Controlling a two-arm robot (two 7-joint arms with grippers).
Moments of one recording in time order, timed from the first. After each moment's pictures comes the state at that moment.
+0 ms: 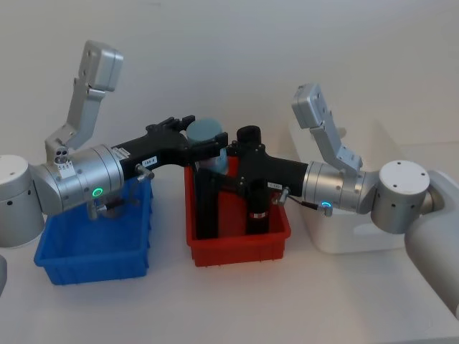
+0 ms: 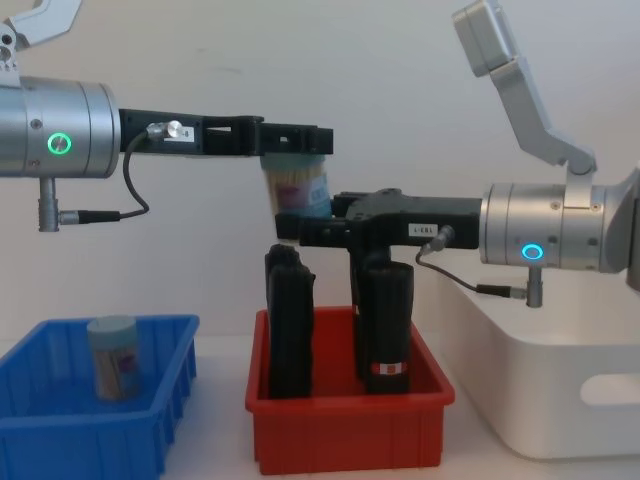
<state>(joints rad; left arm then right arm) -0.62 0.34 0.28 -1.34 -0.45 0.36 -0.69 0.84 0.06 -0.37 -0.72 0.22 -0.19 0.95</state>
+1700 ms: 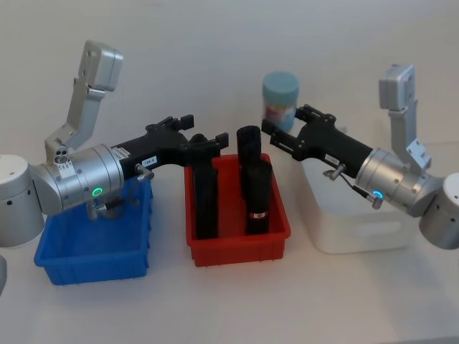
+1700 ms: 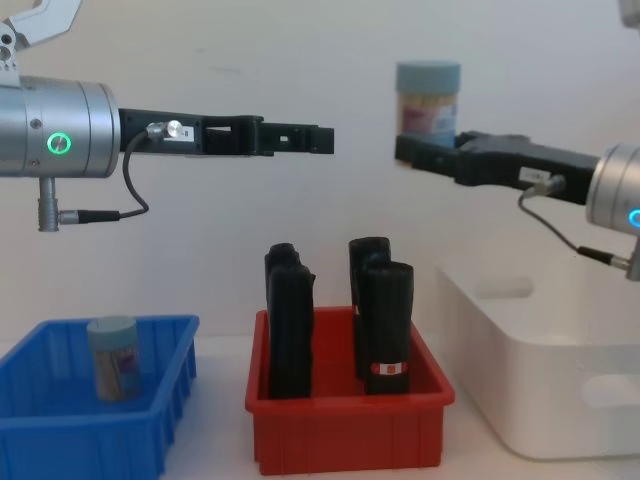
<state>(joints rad) -0.62 0.34 0.28 -1.34 -0.45 0.36 -0.69 0.66 0.18 -0.28 -1.01 0.35 -0.15 0.72</state>
